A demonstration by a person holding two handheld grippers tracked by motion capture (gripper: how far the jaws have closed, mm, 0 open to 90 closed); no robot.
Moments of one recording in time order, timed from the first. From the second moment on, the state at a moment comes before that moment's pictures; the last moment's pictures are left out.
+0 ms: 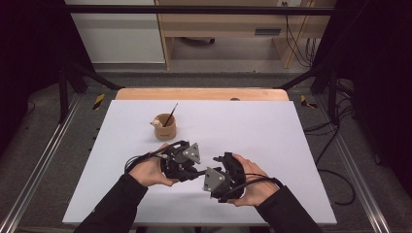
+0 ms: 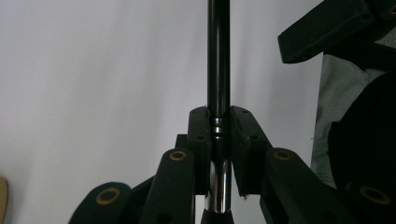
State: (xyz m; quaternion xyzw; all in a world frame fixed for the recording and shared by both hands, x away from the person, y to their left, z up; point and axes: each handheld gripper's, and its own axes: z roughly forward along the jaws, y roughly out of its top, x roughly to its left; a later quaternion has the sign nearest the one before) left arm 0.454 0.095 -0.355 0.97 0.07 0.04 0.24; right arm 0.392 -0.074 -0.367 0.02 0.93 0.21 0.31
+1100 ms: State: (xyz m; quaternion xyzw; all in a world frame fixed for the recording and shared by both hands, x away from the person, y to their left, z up) left arm 0.452 0.088 -0.350 0.97 0.07 0.03 0.23; right arm 0.393 -0.066 -0.377 -0.06 0.92 0.19 0.33
